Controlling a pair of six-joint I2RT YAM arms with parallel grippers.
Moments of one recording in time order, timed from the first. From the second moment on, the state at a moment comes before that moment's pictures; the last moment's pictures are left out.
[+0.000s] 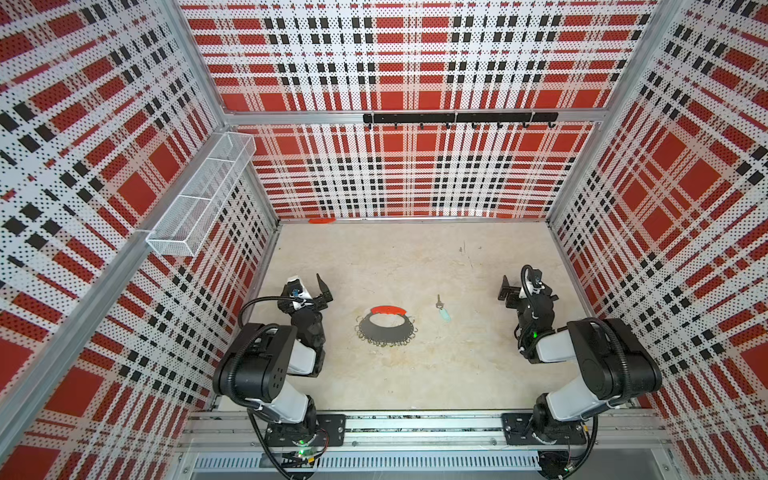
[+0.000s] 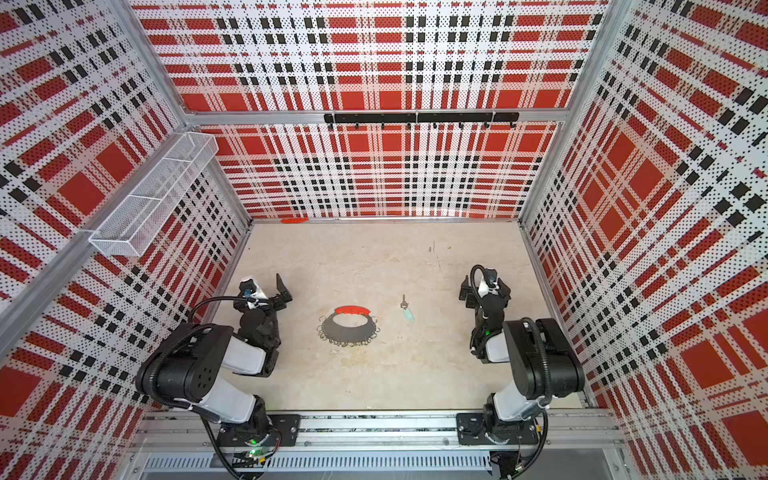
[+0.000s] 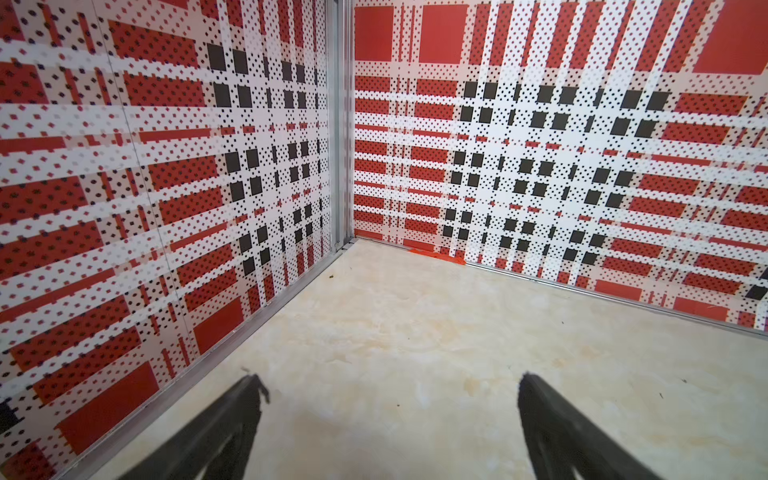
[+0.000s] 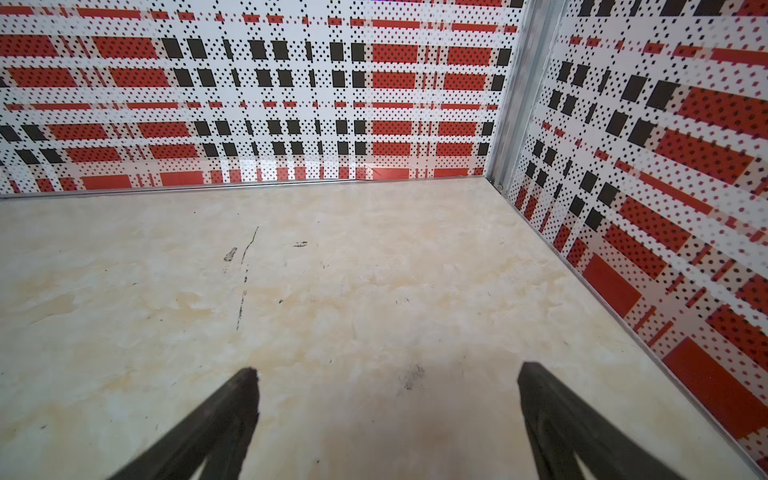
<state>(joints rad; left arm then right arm) -0.08 1.58 0.17 1.47 -0.45 -0.05 0.06 1.58 0.28 1.16 0.23 0.00</state>
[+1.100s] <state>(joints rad) -0.03 1.58 0.19 1.42 -0.34 -0.07 0.06 1.58 0.28 1.16 0.22 0.00</state>
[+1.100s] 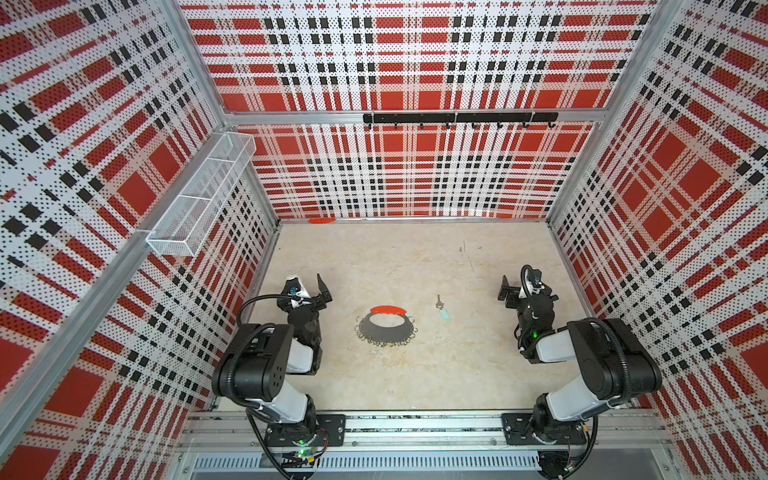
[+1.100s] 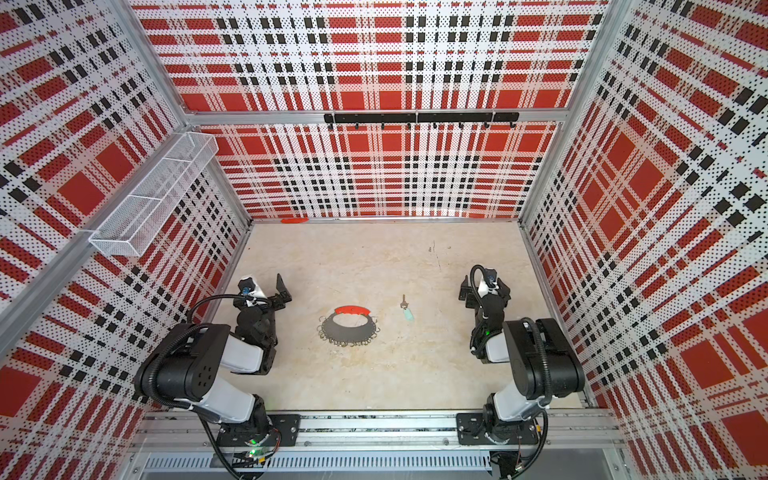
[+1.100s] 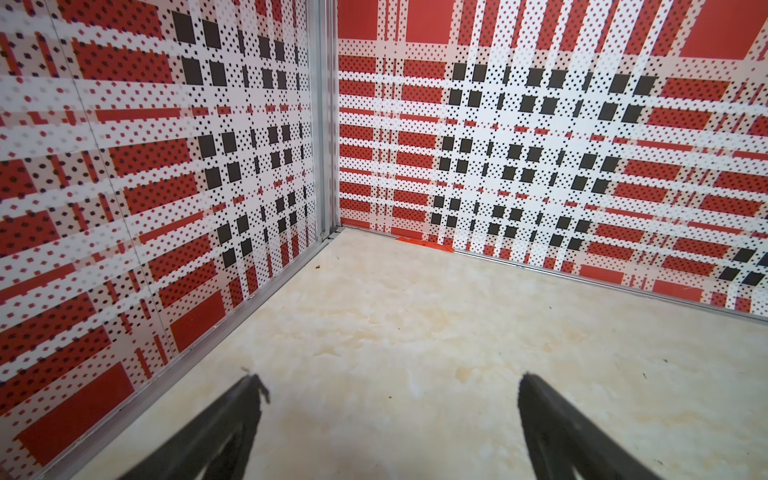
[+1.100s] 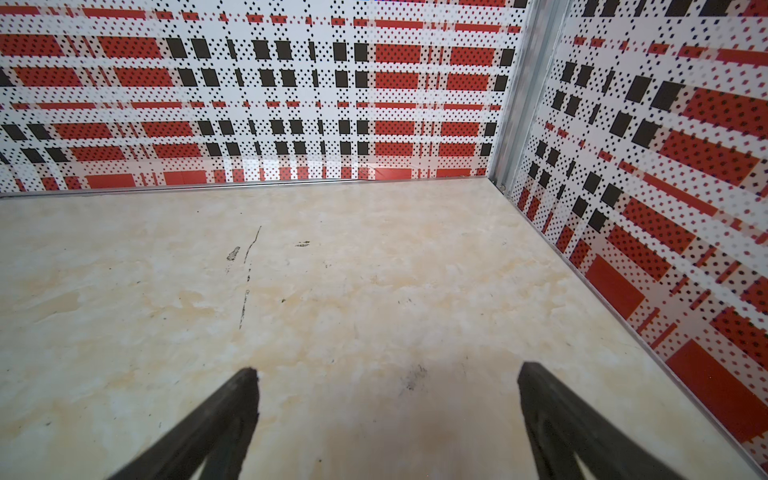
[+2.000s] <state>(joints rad) -0.13 1.13 0.25 0.95 -0.40 -0.20 0.18 1.28 0.78 0.12 0.47 0.44</state>
